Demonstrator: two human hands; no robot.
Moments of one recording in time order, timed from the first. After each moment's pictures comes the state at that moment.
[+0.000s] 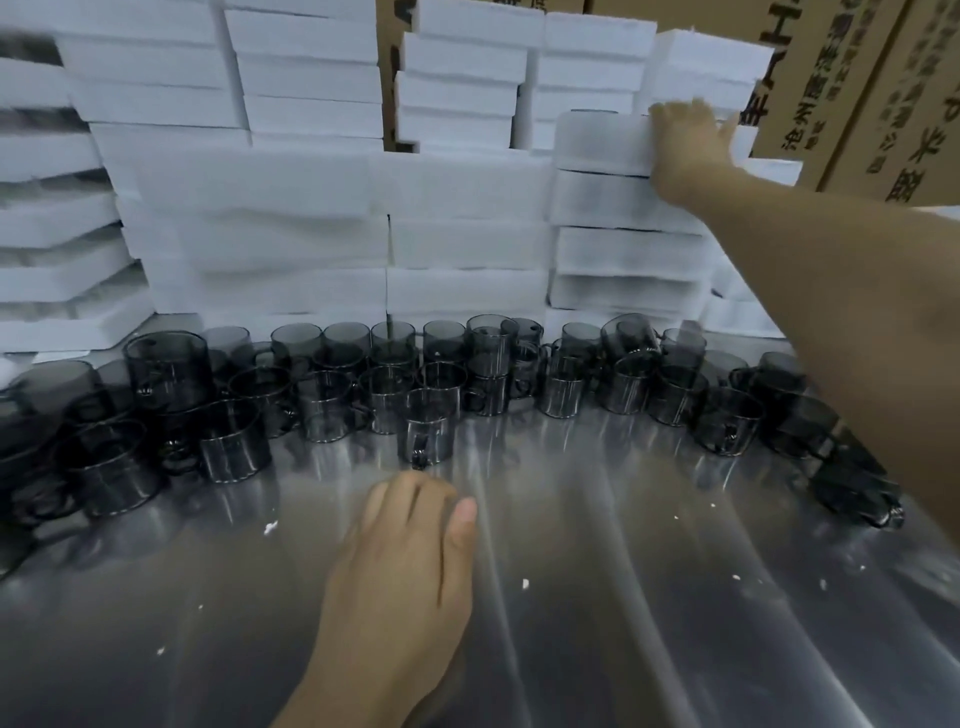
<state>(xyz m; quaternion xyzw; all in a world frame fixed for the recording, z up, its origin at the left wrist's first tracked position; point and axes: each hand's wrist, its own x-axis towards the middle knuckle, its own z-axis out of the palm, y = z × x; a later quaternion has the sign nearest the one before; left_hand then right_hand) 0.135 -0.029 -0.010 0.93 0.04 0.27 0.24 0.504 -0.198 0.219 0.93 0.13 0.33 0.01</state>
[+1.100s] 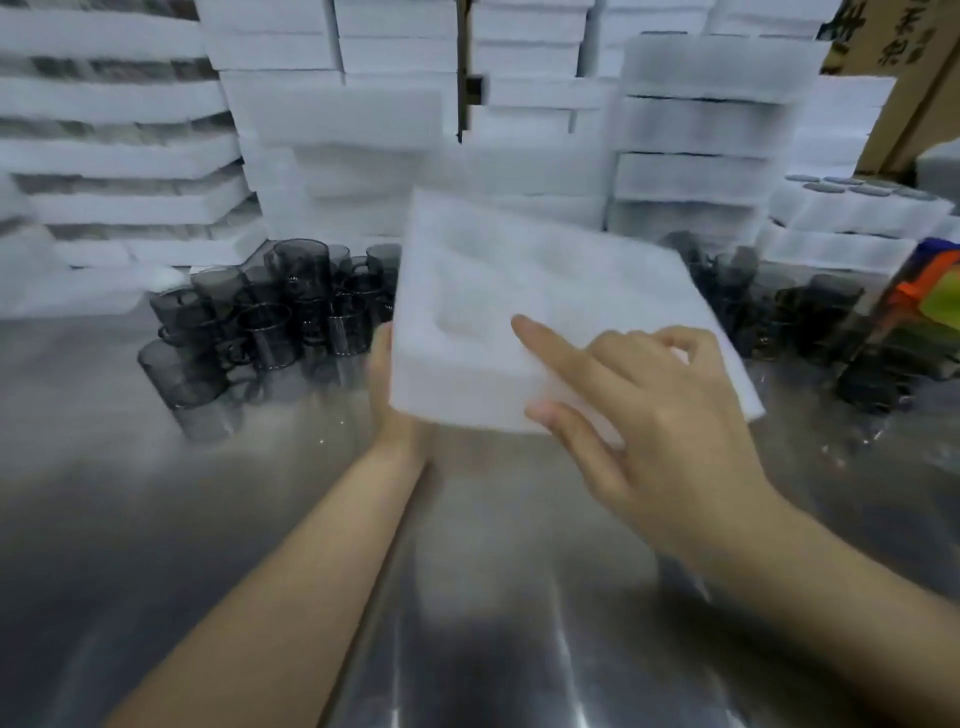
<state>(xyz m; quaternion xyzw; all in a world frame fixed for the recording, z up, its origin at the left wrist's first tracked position) 0.136 0.008 -0.001 0.61 0.26 0.38 0.64 0.107 -0.198 0.062 0.79 0.46 0.38 -0.16</state>
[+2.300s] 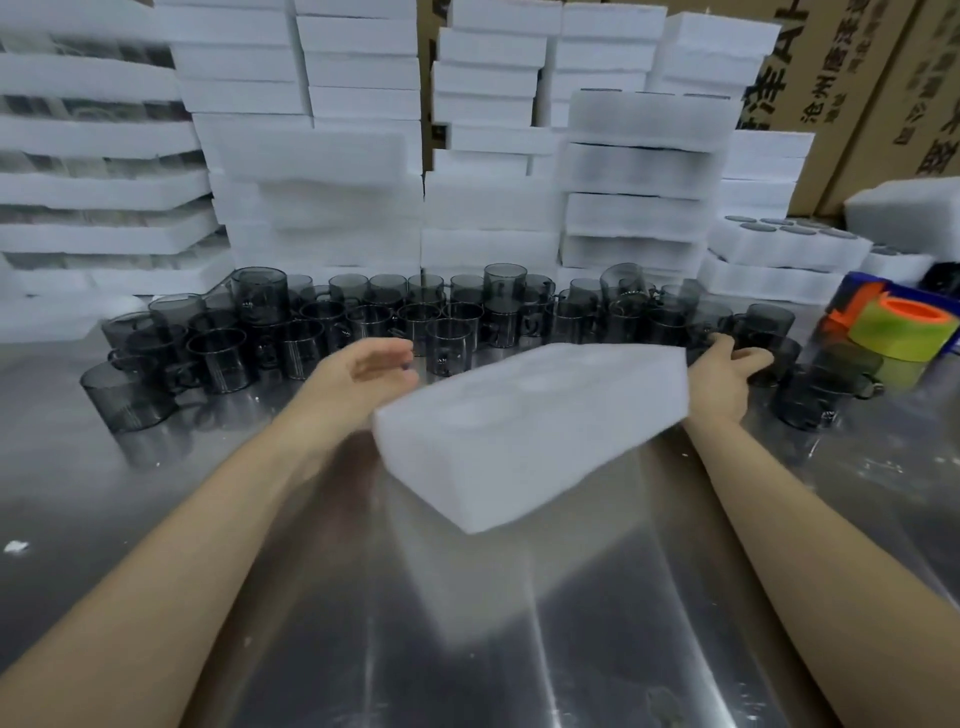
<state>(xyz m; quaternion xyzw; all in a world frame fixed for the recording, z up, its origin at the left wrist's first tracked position) 0.116 0.033 0.015 0.73 0.06 0.18 0.65 0.294 -0.266 0.009 0.87 -0.10 0.23 -0.43</state>
